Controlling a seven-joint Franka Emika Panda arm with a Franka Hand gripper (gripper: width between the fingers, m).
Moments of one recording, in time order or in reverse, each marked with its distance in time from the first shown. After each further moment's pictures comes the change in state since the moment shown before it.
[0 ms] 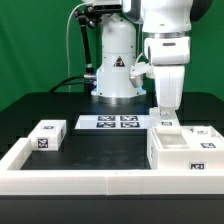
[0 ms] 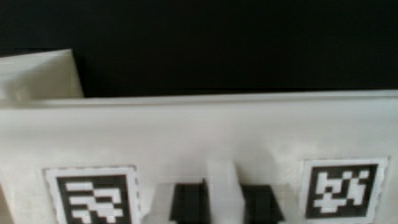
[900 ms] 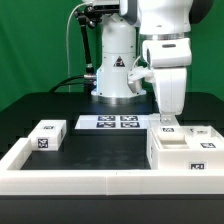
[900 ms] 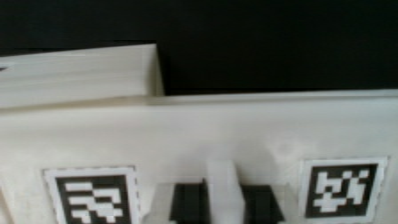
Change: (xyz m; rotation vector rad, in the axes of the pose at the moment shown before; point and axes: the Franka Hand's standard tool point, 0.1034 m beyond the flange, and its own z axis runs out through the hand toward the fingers) arm 0.000 0.049 -0.001 -0.045 0.031 -0.030
